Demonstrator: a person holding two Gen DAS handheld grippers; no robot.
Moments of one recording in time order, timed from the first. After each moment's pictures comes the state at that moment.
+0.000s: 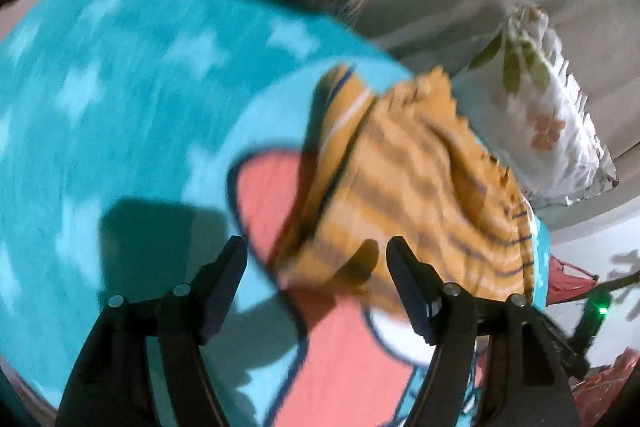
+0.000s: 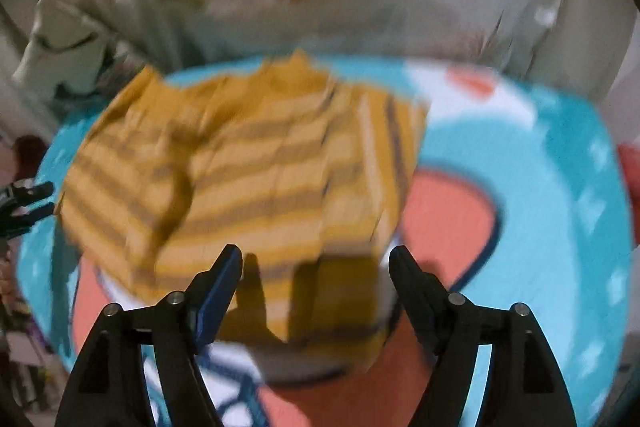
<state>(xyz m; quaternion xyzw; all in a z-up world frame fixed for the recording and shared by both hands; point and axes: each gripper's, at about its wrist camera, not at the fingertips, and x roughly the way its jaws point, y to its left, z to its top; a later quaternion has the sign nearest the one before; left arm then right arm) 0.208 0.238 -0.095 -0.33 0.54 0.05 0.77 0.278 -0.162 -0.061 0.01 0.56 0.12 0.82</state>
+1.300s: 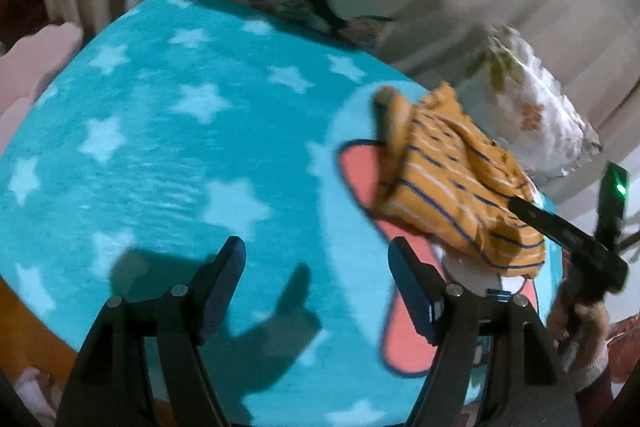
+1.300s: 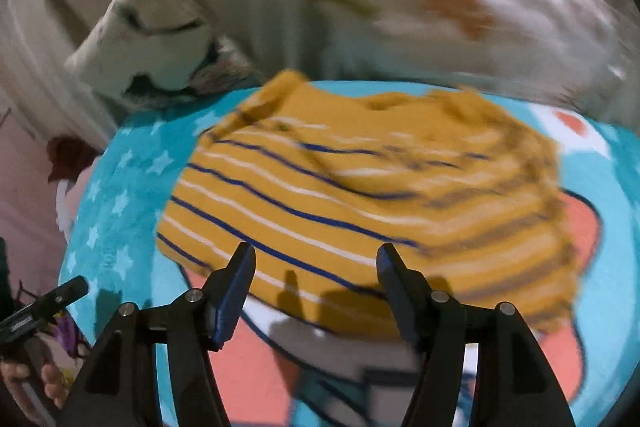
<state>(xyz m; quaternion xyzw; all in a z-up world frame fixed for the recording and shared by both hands) 0.102 0.327 -0.061 -0.26 0.51 0.04 0.82 0.256 0.035 -0.027 0.01 0.53 0.17 0.83</state>
